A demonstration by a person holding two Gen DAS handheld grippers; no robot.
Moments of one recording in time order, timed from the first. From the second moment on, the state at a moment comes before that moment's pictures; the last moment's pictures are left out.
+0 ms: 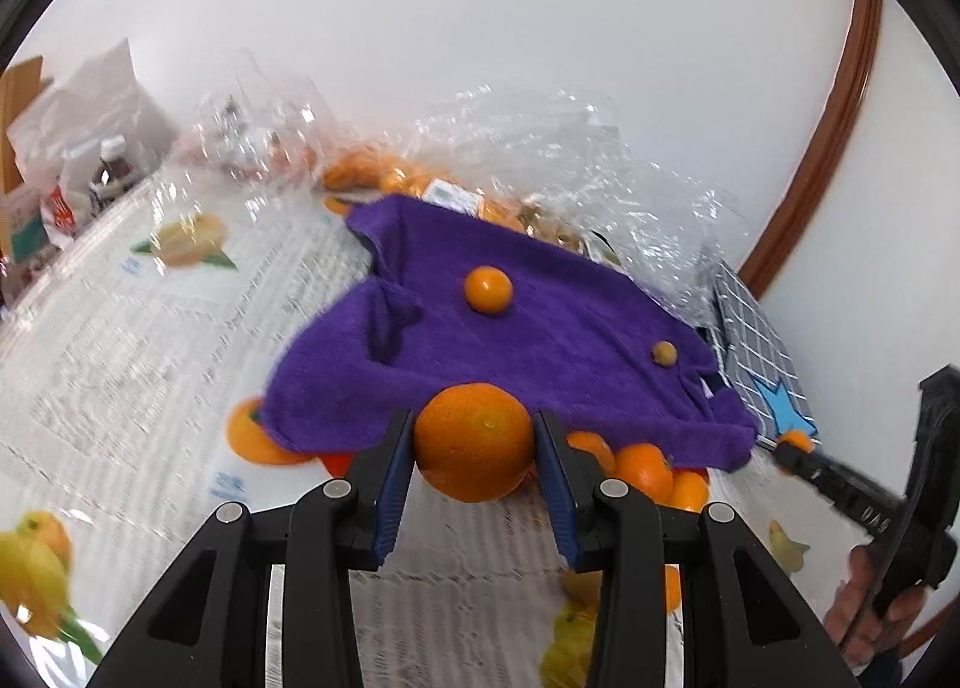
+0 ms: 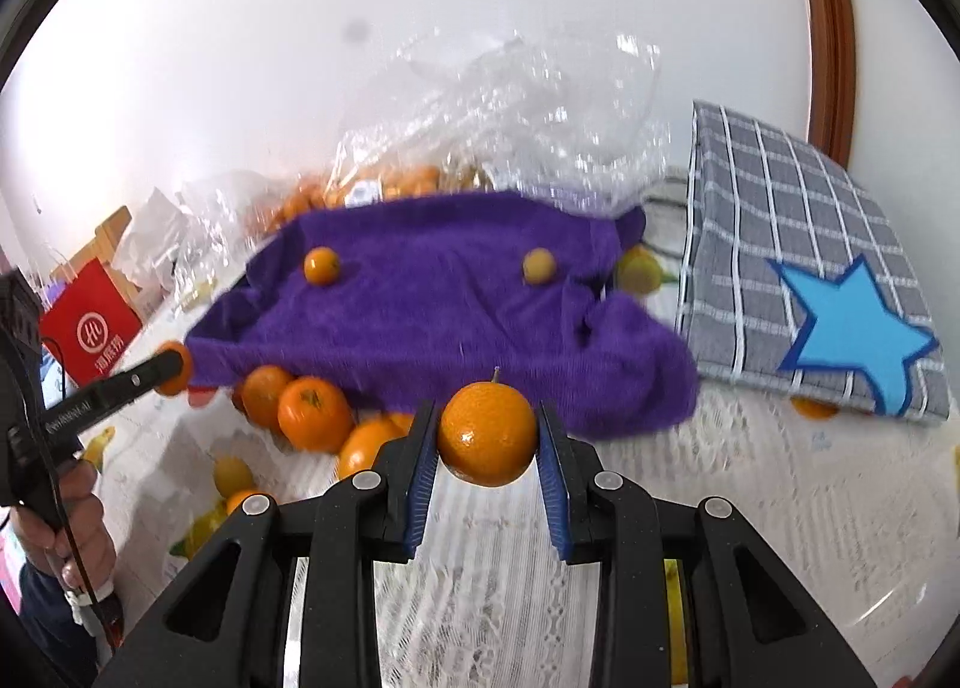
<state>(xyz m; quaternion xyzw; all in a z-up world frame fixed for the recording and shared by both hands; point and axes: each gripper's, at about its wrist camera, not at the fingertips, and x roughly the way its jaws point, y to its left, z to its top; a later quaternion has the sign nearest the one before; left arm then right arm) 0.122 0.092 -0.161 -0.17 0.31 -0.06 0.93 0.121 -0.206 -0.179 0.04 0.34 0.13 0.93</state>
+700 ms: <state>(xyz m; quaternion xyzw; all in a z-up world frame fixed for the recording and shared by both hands) 0.215 0.089 -0.139 -0.12 0.26 -0.03 0.96 0.217 -0.197 -0.156 0.06 0.30 0.11 0.95</state>
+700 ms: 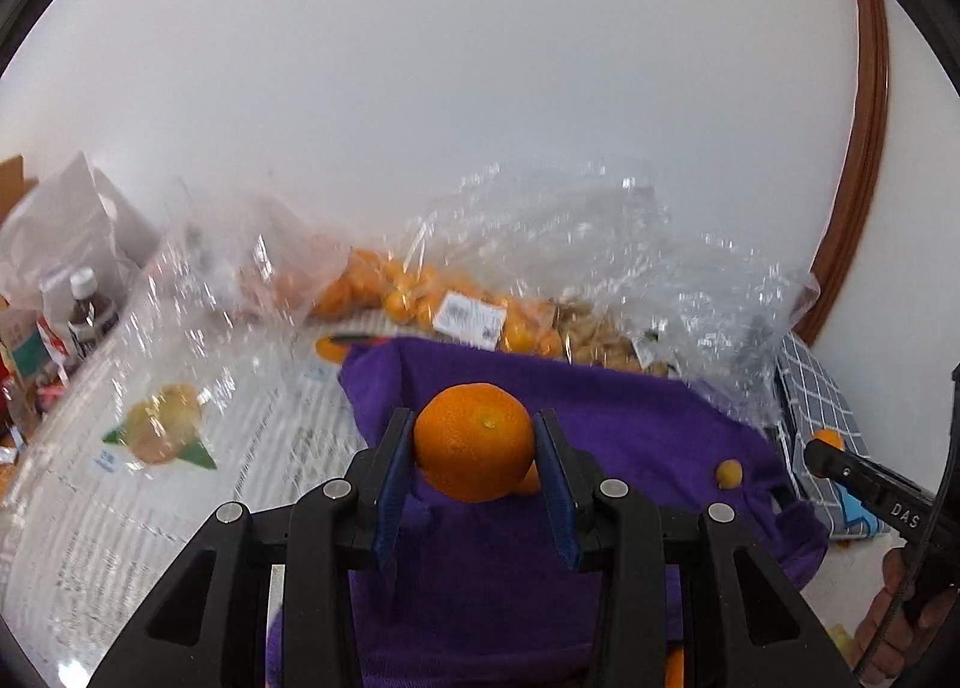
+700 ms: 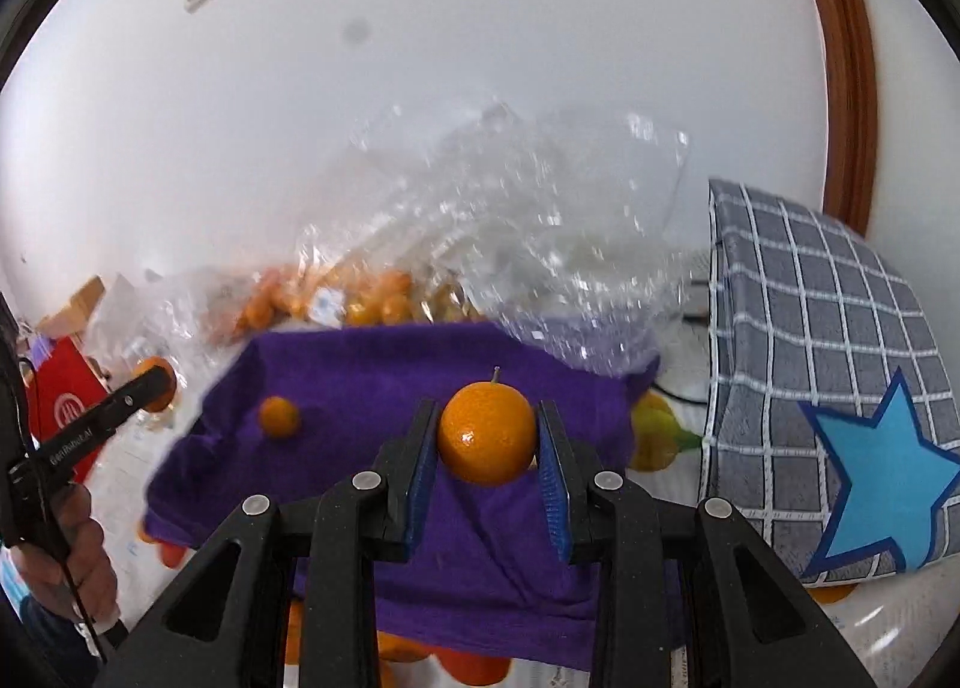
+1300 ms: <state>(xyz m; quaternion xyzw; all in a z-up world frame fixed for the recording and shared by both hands) 0.235 0.090 -0.168 -0.14 0.31 -0.05 0.94 0.231 -0.185 -0.198 0.04 0.34 0.10 0.93</state>
